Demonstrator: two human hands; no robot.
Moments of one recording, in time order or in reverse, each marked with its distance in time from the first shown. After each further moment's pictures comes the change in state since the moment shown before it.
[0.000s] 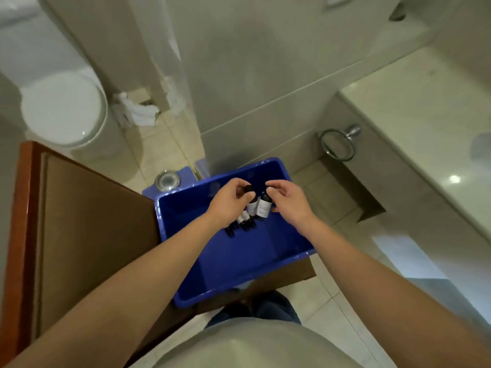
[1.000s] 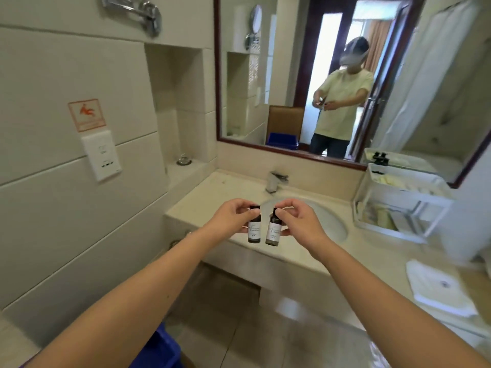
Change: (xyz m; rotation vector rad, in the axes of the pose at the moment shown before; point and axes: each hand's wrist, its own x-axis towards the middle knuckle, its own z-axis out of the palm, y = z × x) left_hand -0.113 0.357 0.271 -0.060 -0.539 0.520; right_hand -0.243 0.007 -0.395 0.238 0.686 -0.249
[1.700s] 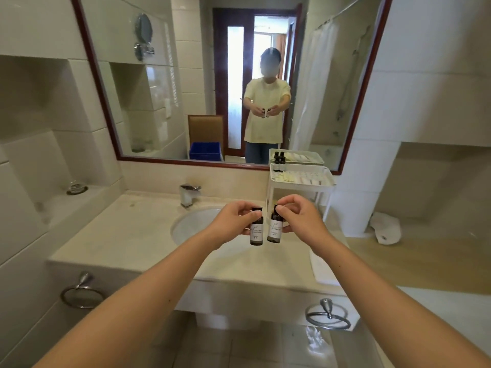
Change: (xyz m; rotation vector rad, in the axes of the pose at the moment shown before) left_hand 0.066 0.080 0.253 0.063 -0.316 0.137; right_hand -0.026 0.035 -0.259 -0.050 0.337 -0.024
